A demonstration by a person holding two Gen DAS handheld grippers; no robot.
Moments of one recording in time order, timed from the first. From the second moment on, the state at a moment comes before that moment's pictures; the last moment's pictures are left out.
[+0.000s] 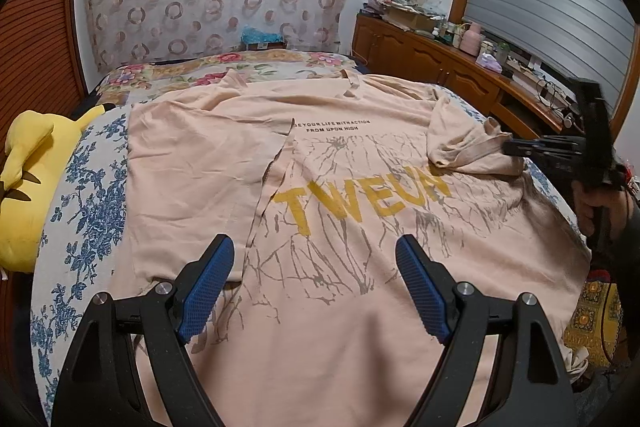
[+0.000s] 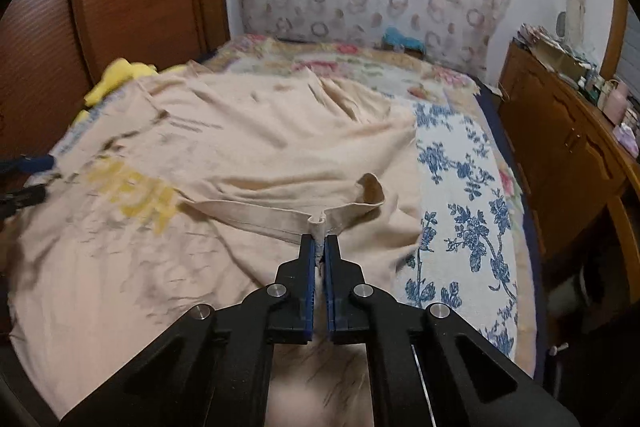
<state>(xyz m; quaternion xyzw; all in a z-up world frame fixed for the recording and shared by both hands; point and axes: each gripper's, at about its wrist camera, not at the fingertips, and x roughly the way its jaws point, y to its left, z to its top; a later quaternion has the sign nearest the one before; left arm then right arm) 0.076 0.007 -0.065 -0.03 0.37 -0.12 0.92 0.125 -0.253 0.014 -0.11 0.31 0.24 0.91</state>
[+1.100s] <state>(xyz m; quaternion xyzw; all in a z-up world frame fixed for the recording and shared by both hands) 0.166 -0.137 -0.054 0.07 0.39 -0.30 0.87 0.094 -0.300 -0.018 -0.07 0.35 0.18 0.92</state>
